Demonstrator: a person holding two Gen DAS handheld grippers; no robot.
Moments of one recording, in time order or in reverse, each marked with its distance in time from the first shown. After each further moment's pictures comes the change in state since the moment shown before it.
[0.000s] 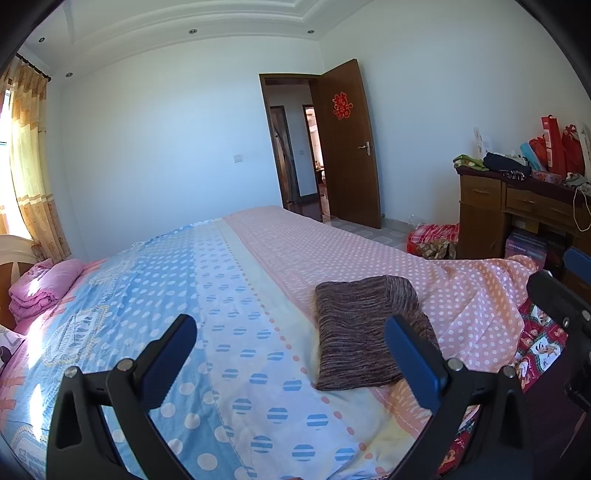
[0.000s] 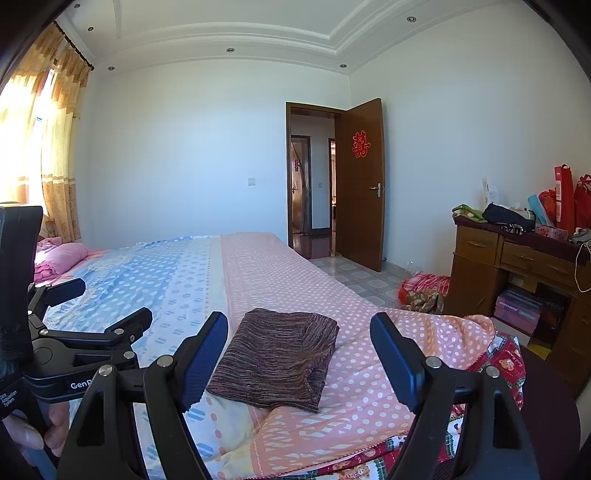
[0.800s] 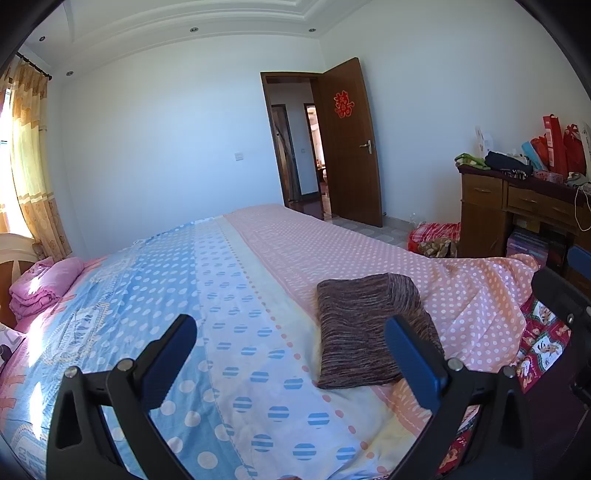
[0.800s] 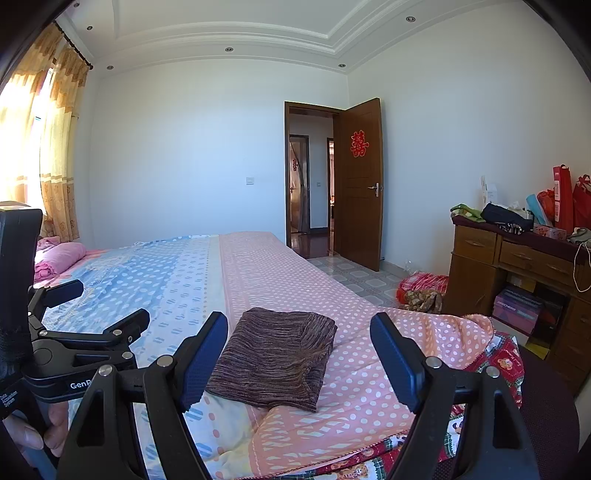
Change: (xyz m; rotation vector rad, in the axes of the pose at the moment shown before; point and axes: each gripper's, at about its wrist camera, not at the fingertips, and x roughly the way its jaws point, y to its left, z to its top) left arm 0.002 0.004 -0.003 -0.002 0.005 0.002; right arm 0.000 -0.001 -0.003 0.003 0.003 -0.006
